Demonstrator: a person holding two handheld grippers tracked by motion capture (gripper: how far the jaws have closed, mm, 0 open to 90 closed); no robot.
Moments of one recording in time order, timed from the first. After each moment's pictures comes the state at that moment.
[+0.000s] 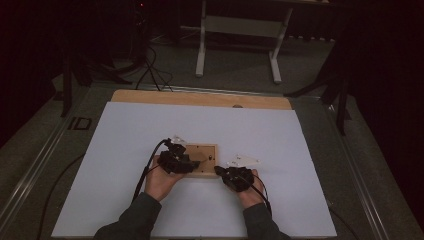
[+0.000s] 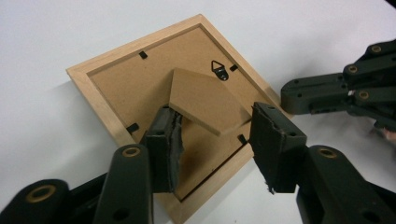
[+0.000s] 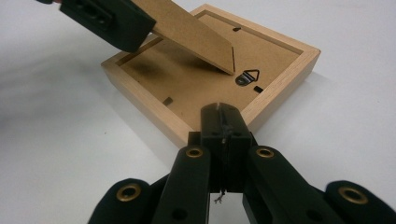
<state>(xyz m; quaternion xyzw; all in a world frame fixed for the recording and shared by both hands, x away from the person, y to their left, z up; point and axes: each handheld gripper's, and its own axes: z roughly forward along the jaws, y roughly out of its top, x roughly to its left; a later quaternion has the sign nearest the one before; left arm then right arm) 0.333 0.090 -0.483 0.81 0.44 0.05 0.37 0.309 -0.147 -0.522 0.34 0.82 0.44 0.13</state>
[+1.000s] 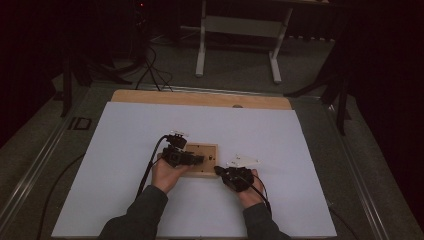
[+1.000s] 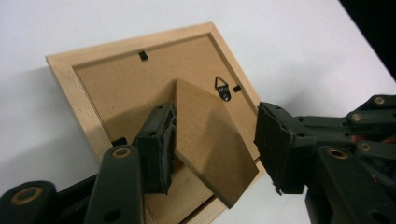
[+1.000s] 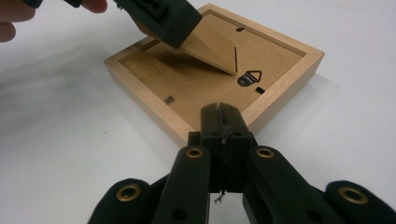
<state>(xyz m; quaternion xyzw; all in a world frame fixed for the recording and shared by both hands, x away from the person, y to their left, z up) 0.357 0.087 -0.491 0.78 0.50 -0.02 0.39 0.308 -0.146 -0.522 0.33 0.82 0.44 0.13</state>
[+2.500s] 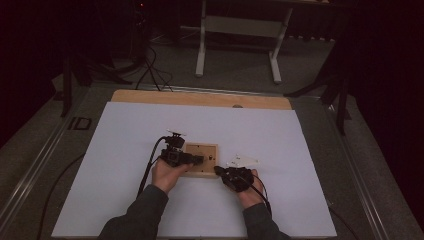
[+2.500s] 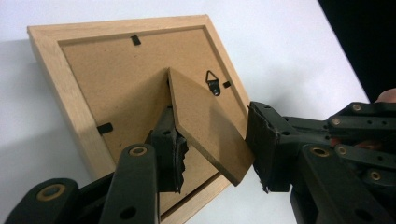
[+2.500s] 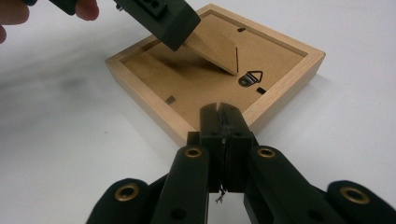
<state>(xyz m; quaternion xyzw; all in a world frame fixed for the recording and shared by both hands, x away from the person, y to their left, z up) 0.360 0.093 -0.495 0.74 0.53 -0.08 0.40 0.308 -0.146 -0.523 0.33 0.82 0.44 0.13</state>
